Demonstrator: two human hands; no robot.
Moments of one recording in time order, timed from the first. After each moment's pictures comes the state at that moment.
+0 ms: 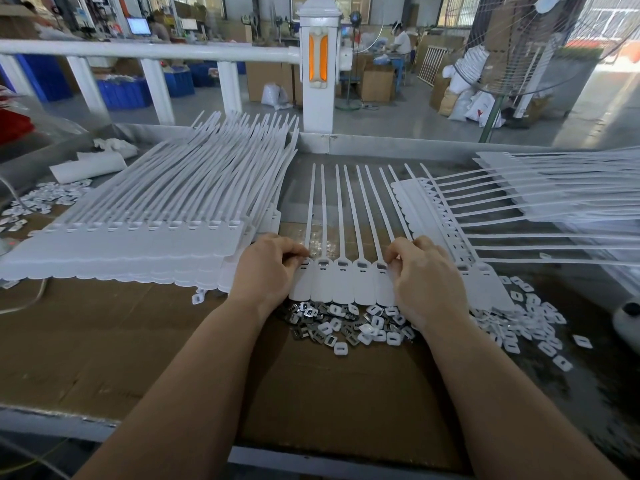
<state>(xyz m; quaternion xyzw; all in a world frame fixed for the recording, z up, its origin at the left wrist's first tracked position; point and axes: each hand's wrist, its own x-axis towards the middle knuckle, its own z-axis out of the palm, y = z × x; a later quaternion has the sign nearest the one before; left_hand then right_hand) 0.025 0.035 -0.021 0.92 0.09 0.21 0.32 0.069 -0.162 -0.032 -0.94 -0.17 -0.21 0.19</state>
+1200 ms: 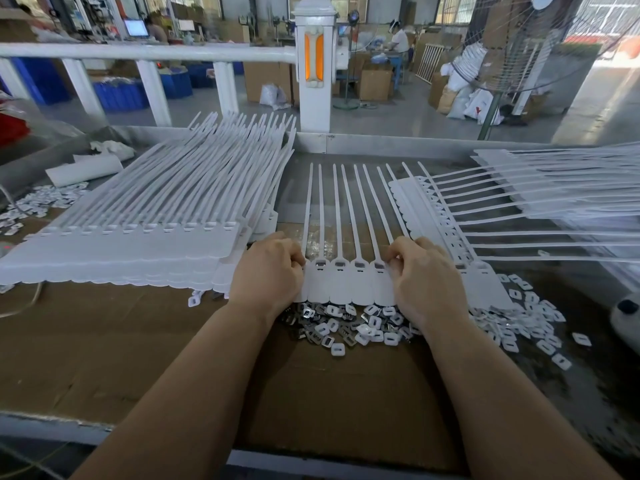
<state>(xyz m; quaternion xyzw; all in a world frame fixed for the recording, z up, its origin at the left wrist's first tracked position) 0.022 0.026 -0.019 0.94 0.09 0.21 0.26 0.068 -0.163 -0.032 -0.94 -0.15 -0.20 0.23</state>
